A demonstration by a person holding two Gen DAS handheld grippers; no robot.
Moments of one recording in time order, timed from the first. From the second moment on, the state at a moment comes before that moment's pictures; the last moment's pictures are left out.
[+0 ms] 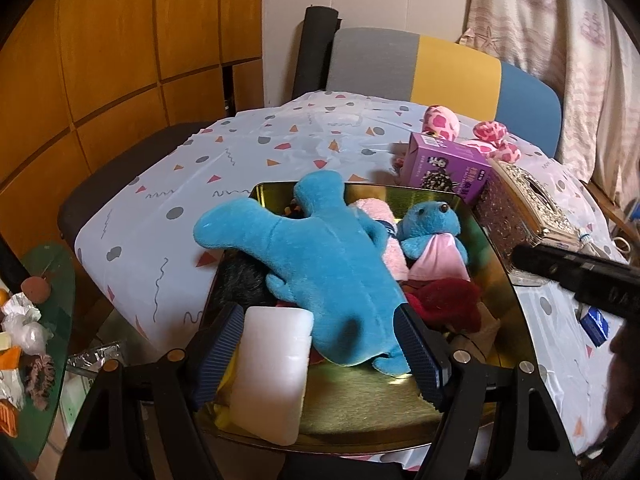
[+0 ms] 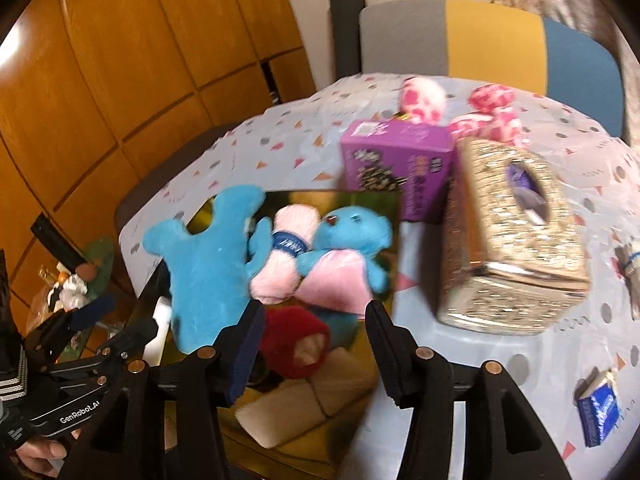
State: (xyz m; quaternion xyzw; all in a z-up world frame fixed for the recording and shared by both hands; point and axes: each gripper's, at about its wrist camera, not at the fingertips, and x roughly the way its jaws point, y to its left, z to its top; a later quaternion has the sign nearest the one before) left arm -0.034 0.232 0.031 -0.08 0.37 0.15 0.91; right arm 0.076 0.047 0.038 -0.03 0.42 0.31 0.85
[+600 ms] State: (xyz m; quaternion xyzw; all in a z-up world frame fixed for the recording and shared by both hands) left arm -0.012 0.159 0.050 -0.01 0.37 0.05 0.93; right arm 0.123 -0.176 0.054 0.06 0.37 0.06 0.92
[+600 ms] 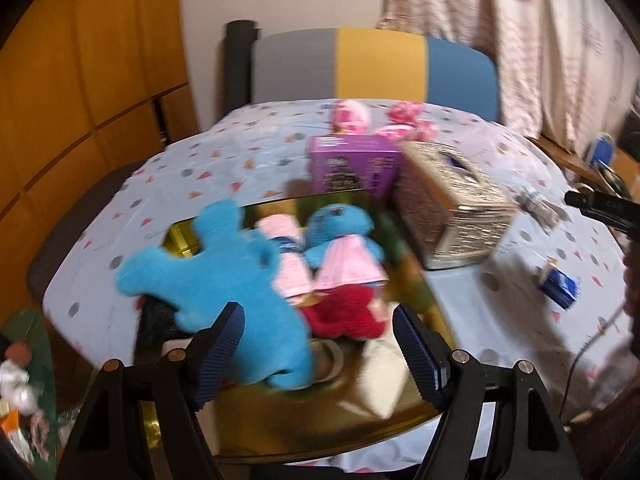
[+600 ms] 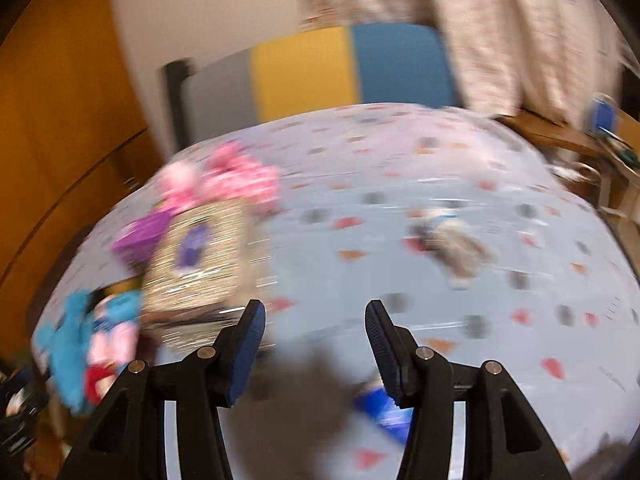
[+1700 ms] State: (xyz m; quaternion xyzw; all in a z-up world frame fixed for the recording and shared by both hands) left arm 0.130 -0.175 -0.046 0.16 0.46 -0.30 0.82; right arm 0.104 -0.348 0.019 0.36 0.32 -0.11 0.87
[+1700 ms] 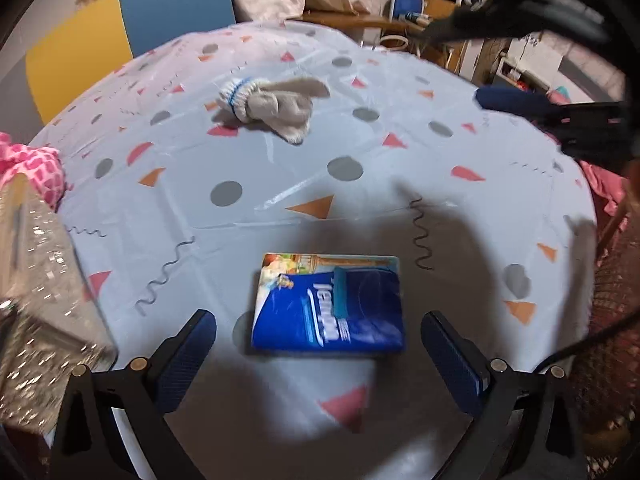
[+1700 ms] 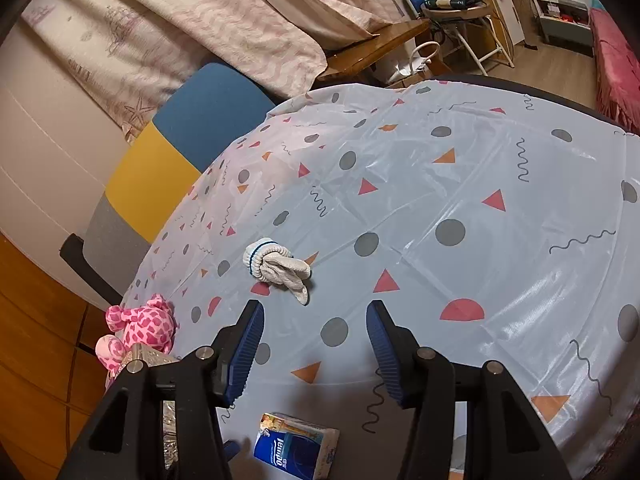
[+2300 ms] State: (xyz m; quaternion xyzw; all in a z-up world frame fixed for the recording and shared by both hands) left arm 0.094 -0.094 -0.064 0.10 0.43 -0.21 0.87; right arm 0.122 -0.329 0.000 0.33 0.40 -0.08 0.85
